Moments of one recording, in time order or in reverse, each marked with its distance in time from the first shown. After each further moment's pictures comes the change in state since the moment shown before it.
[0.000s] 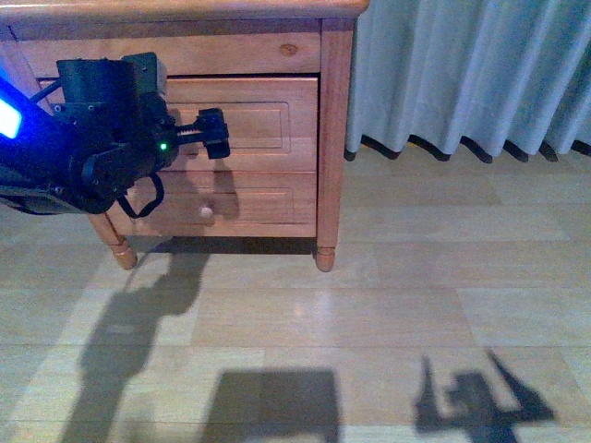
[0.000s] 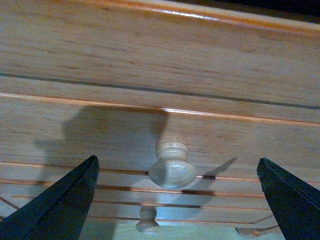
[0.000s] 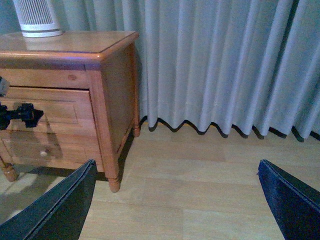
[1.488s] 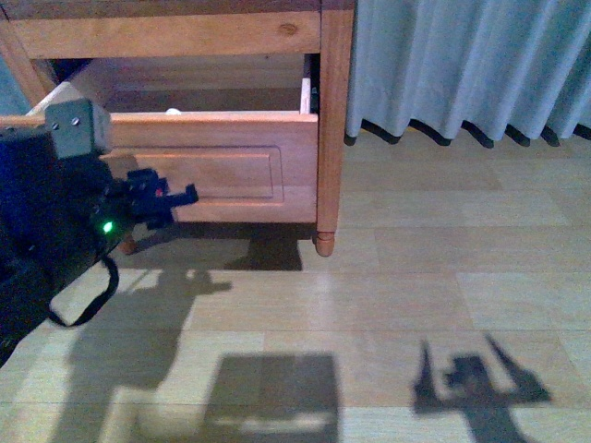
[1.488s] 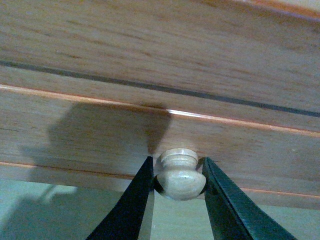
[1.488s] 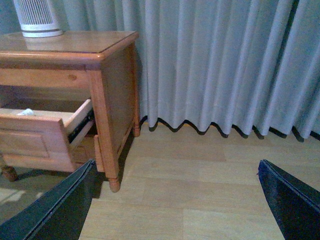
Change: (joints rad) left arm -0.024 -0.249 -0.734 0.475 -0.029 -0.074; right arm 0.000 0.000 0.000 0.000 0.000 0.000
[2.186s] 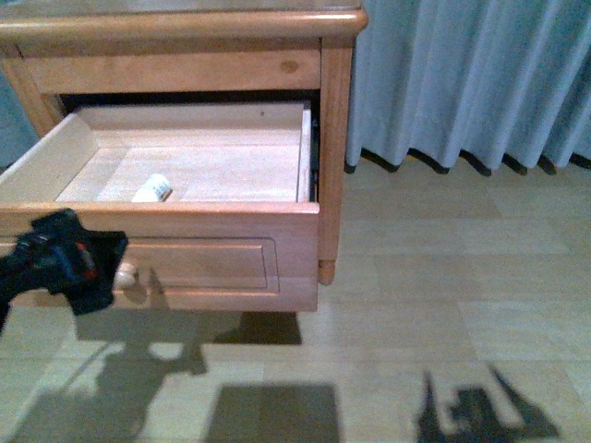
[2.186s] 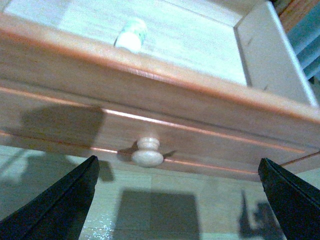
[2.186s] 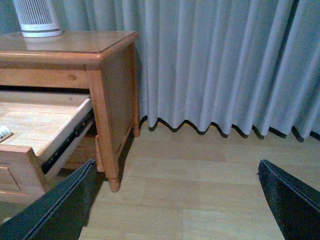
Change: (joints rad) left arm 0.039 -0.624 -0.507 -0.199 0.136 -0.137; right arm 0.000 0.000 0.000 0.000 0.000 0.000
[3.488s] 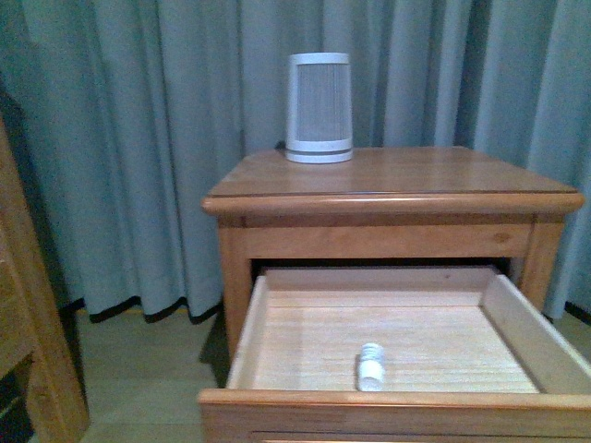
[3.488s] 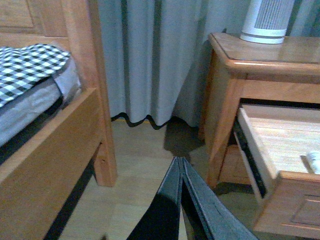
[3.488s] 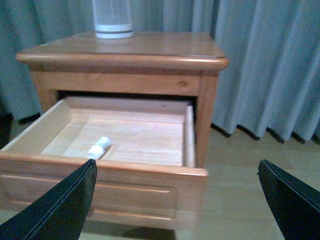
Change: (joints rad) left arm 0.128 -1.441 -0.282 -0.773 -0.124 0.320; right arm 0.000 -0.002 0.000 0.000 0.000 0.000
